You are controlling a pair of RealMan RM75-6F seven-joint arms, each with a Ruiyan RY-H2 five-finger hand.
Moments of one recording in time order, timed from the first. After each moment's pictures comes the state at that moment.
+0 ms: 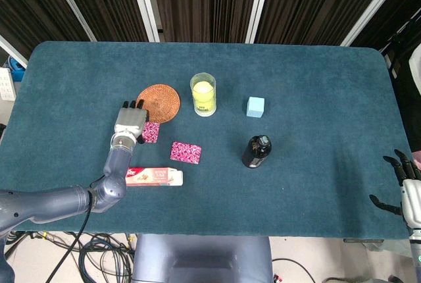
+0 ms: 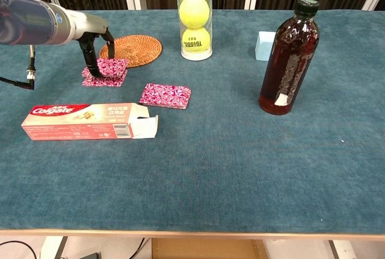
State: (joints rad) left arm -1.18 -1.53 -0.20 -1.35 0.05 0.91 0.93; right arm 0.07 -1.12 0.12 -1.51 -1.40 1.45 0.11
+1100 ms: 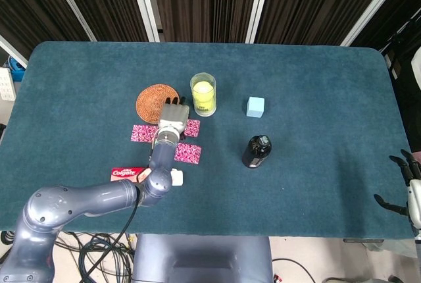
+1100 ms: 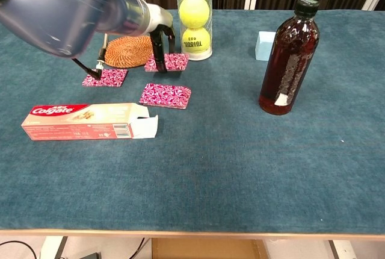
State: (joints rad) left arm -1.41 -1.75 -0.34 -1.11 -0.13 0.89 1.08; right arm 0.06 -1.11 0.13 -1.49 -1.39 1.45 0.16
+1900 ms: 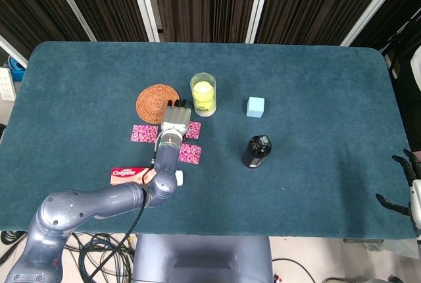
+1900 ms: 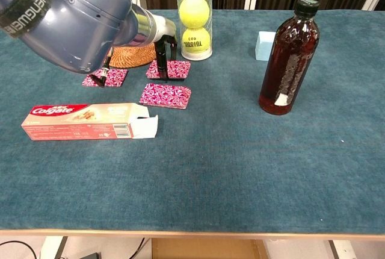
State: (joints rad) left arm -1.40 -1.82 -0.37 -1.02 -0.11 0.88 1.13; right arm 0.06 -1.11 0.13 -1.48 -1.39 1.45 0.17
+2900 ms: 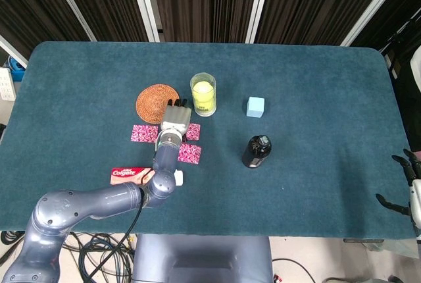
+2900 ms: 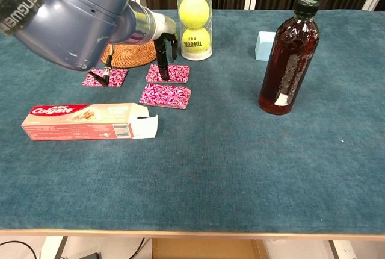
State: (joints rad) left arm -1.38 -1.80 -0.40 -1.07 -0.08 0.89 1.16; right arm 0.06 -1.11 0.13 -1.48 -1.39 1.45 0.17
